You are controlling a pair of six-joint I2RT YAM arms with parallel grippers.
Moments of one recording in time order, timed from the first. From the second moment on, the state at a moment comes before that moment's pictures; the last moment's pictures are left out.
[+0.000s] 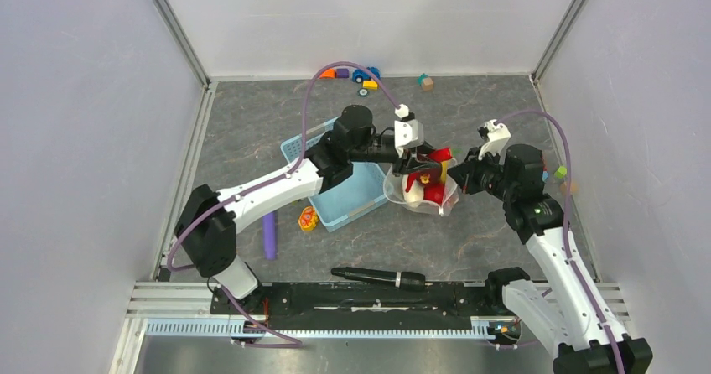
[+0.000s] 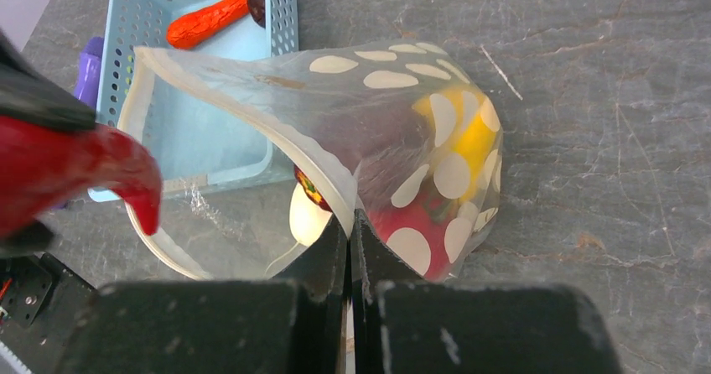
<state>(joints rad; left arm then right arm) -0.86 1.60 1.28 0.28 0.71 0.21 0.17 0.78 0.72 -0.36 -0.37 0.16</state>
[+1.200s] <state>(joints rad) -0.89 1.79 1.48 -0.39 0.55 0.74 0.17 0.83 0.83 -0.46 -0.42 0.16</state>
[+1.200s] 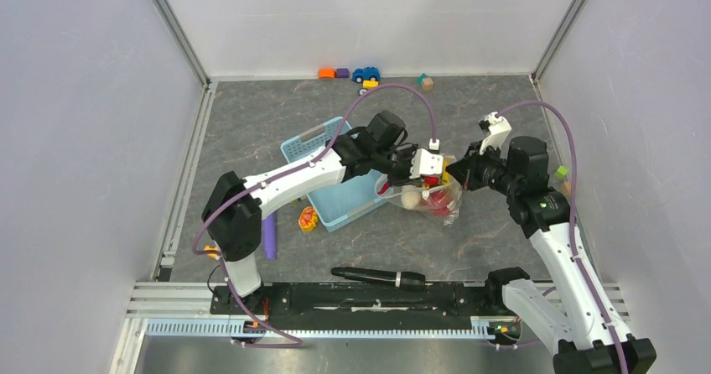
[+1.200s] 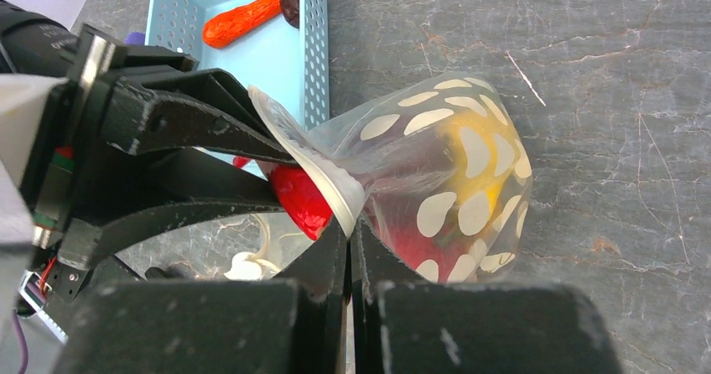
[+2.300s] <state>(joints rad) -1.06 1.91 1.62 -0.53 0.39 0.88 0.17 0.81 0.83 -0.46 -0.46 0.16</state>
